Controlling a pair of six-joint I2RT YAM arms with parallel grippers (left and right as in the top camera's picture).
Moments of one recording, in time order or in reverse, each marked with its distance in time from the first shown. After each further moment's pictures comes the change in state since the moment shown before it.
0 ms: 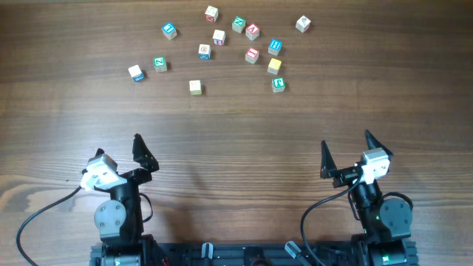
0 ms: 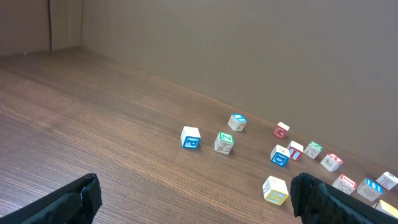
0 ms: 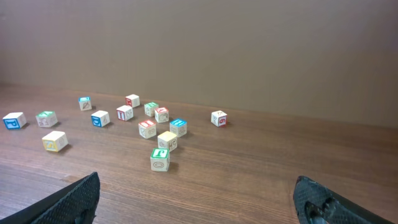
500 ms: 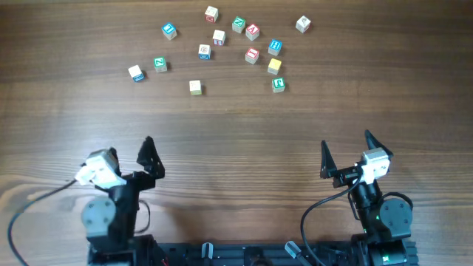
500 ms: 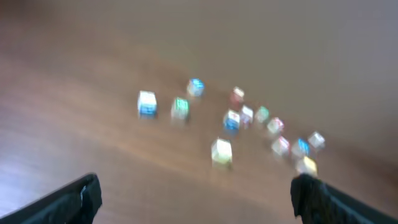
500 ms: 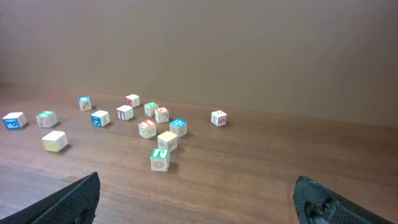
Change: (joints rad) left arm 0.000 0.103 0.263 -0.310 0.202 -0.097; right arm 0.000 0.000 0.000 0.000 0.000 0.000
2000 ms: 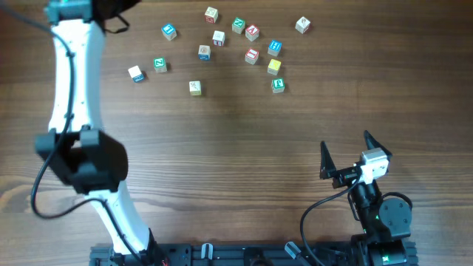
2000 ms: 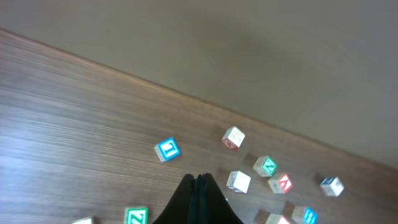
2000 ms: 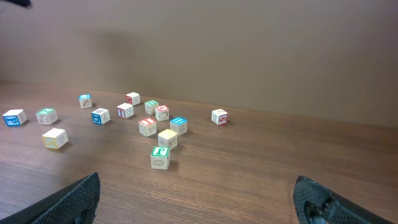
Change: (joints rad) left arm -0.039 1.989 1.907 -0.417 0.115 0.077; right arm 0.000 0.004 0.000 -0.003 -0.004 -0.007
